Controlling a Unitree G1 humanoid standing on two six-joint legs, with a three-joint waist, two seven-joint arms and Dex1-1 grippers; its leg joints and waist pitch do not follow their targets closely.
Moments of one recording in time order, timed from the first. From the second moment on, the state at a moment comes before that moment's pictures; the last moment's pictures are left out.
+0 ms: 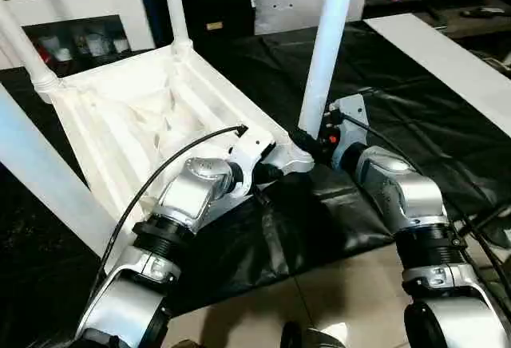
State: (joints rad) left arm -0.70 0.12 -0.22 0.50 0.01 0.55 -0.71; right arm -0.62 -0.18 -0.03 0.37 0.17 0.47 0.53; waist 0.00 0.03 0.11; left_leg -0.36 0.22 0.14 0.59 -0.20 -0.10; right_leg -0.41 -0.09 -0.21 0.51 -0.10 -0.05
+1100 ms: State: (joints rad) left arm -0.64 0.41 -0.40 0.50 -0.01 0.11 -1.35; right arm -0.46 -0.53 0.15 0.32 0.29 0.24 1.40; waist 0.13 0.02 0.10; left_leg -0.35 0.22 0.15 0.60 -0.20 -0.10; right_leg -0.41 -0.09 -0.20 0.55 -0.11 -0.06
